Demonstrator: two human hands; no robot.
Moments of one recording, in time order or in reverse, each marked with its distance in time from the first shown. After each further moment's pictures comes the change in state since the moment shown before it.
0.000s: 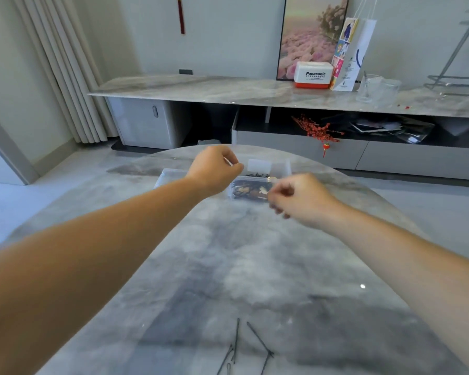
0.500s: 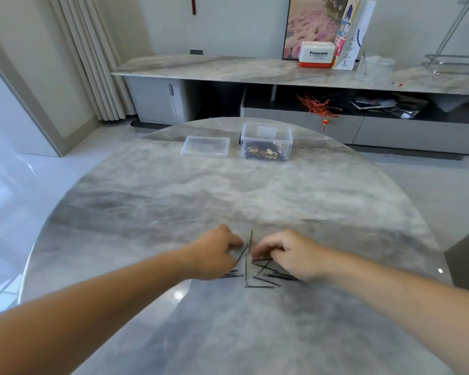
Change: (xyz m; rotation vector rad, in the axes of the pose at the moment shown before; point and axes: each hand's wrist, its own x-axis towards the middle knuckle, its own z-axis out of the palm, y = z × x) left_hand -0.260 -0.036 -0.014 0.269 -0.689 0.004; right_hand -0.202 -0.012 0.066 -0.048 -0.477 0.017
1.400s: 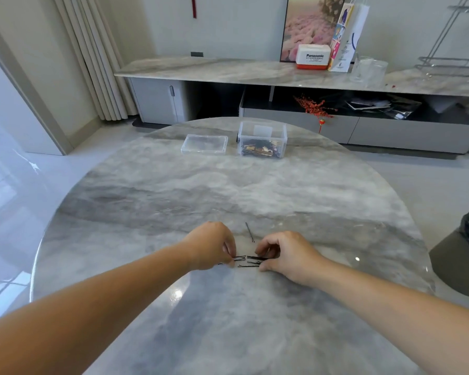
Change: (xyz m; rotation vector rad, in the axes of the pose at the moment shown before) left_hand -0.009 0.010 0.008 0.066 0.104 -0.030; right_hand -0.022 0.015 0.022 -0.096 0.214 0.009
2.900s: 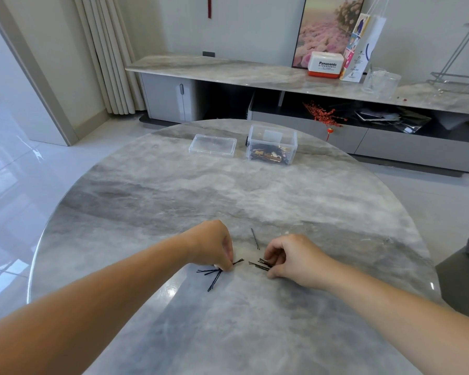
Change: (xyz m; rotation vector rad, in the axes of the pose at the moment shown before) left_hand 0.004 -0.015 -0.011 -0.113 -0.099 -0.103; right_hand 0.011 -0.009 -0.016 -0.146 -0.134 0.017
